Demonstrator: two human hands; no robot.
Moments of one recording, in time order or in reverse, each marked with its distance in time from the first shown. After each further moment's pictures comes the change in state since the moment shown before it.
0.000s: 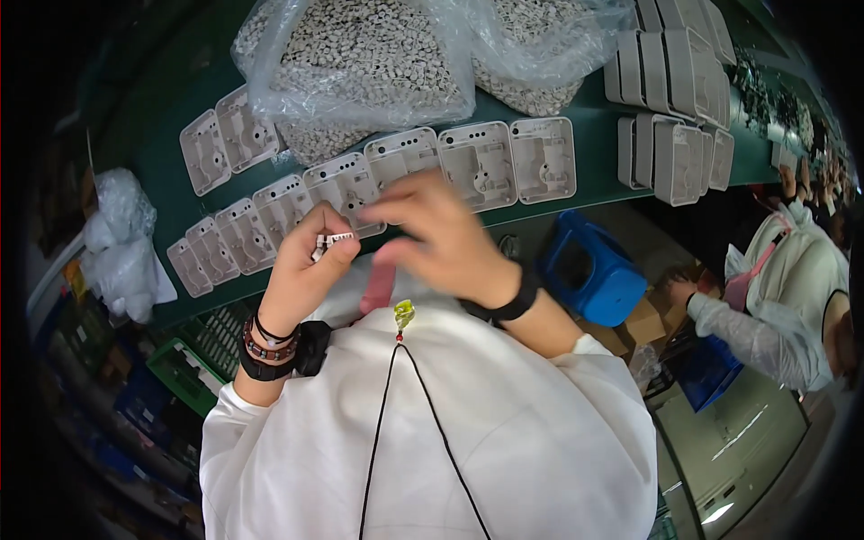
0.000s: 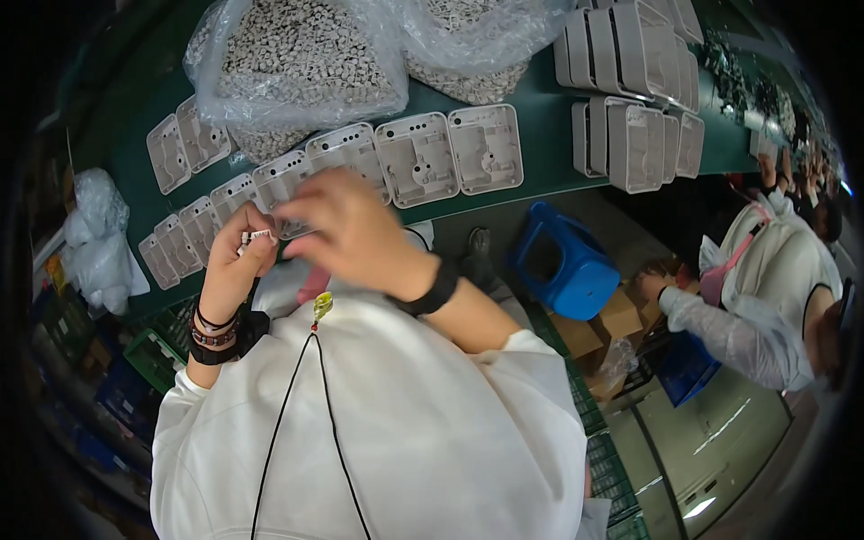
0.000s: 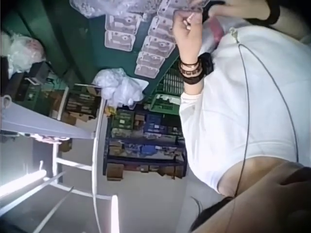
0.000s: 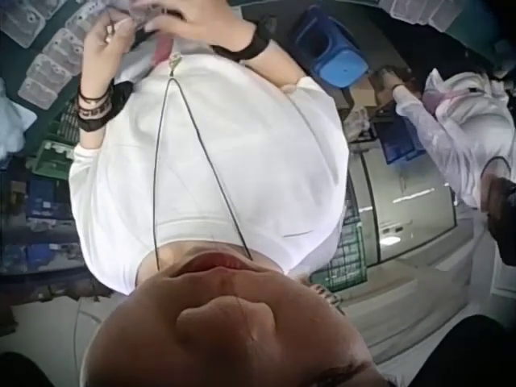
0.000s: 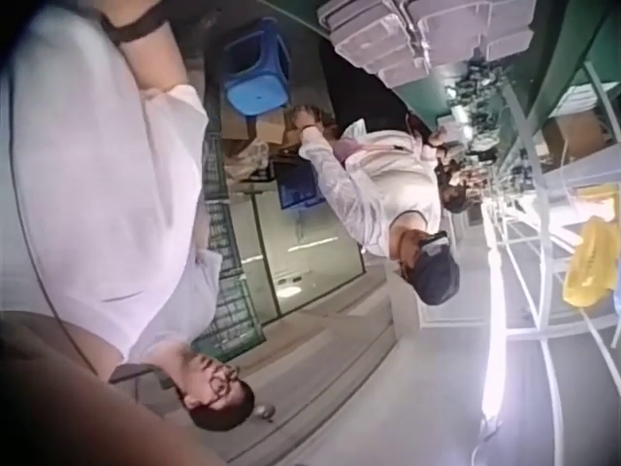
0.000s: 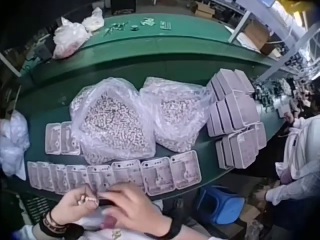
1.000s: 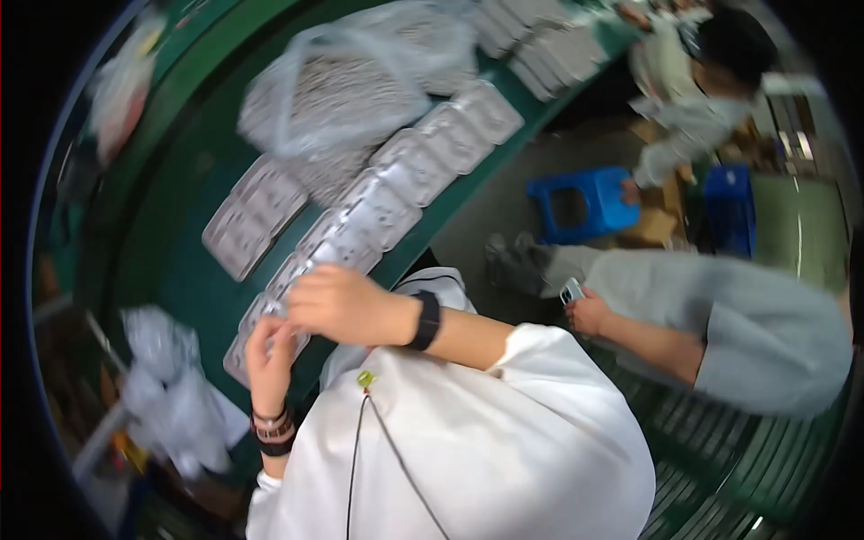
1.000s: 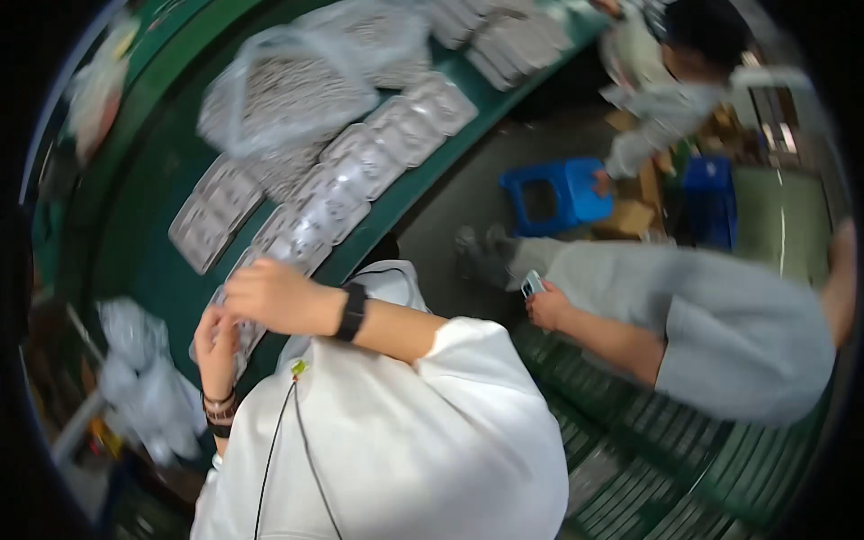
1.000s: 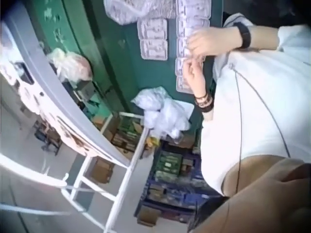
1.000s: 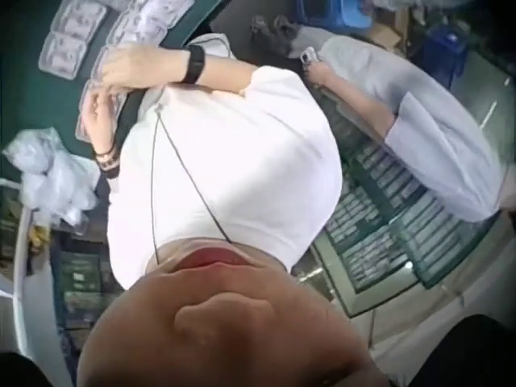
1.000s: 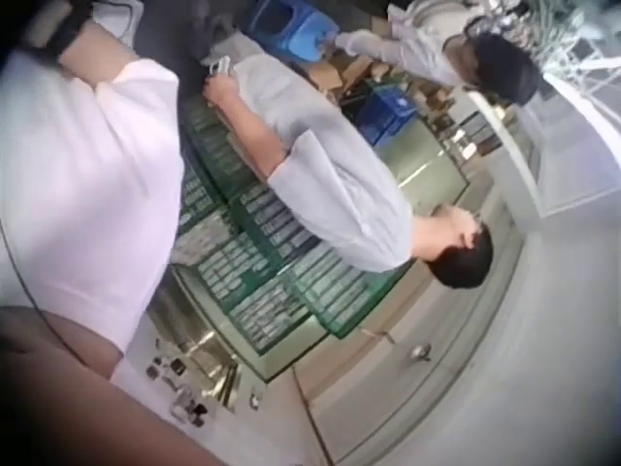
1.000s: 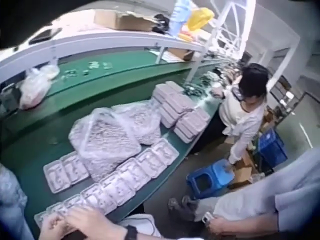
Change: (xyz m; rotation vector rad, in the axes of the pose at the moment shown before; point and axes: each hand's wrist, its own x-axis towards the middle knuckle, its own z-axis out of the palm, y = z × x) left_hand -0.104 -0.060 -0.199 0.251 -0.097 0.239; right_hand 0.015 -0.093 0.227 -0.489 0.219 -0.355
